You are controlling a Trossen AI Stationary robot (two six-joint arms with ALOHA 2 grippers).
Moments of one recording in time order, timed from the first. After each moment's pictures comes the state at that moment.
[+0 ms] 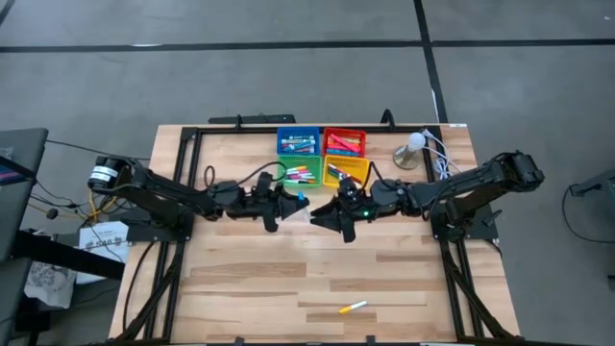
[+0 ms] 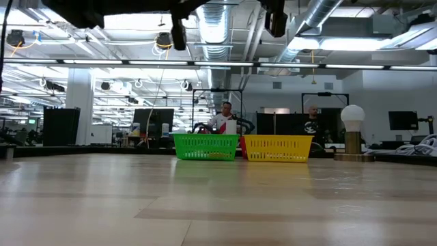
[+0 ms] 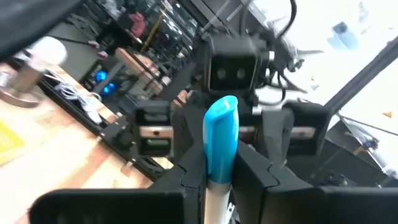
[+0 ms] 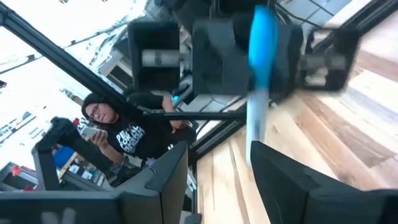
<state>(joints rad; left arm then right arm) -0.16 1.42 0.66 0.95 -0.17 -0.72 0.18 1.39 0.89 0.38 0.02 0.74</state>
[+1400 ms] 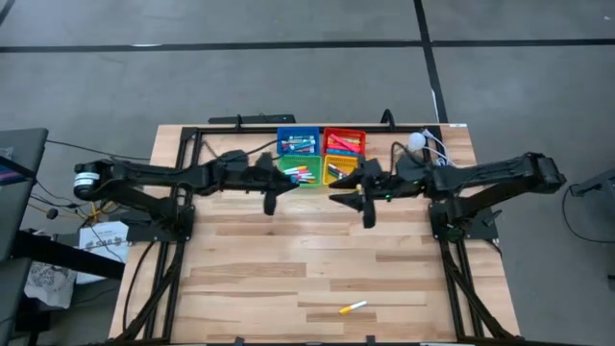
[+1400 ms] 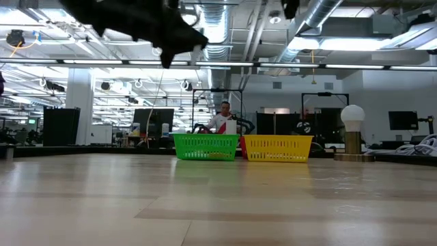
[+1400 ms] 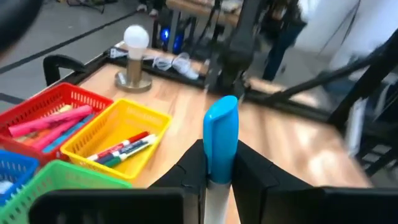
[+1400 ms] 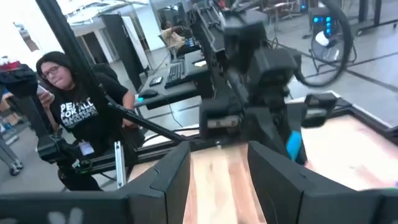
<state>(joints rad) 0.13 1.26 0.70 0.32 0.08 -0.18 0.07 1.16 0.89 0.18 0.00 0.23</state>
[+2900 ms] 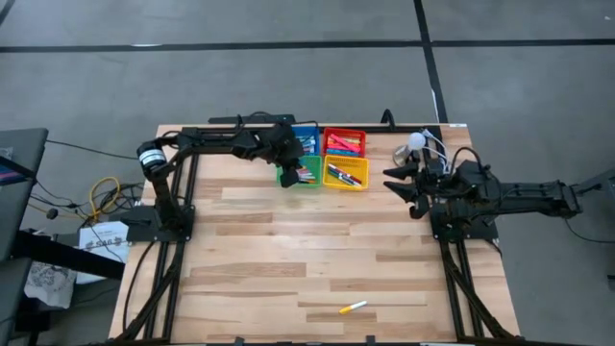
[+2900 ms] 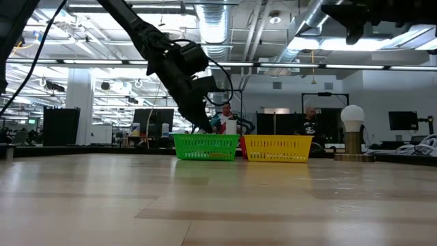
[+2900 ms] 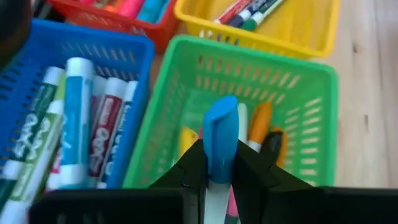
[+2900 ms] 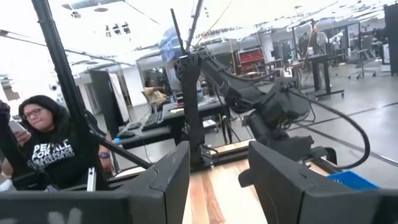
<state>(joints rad) 0.45 1.83 1.15 -0.22 0.17 0.29 -0.05 0.43 0.35 0.24 0.03 0.16</state>
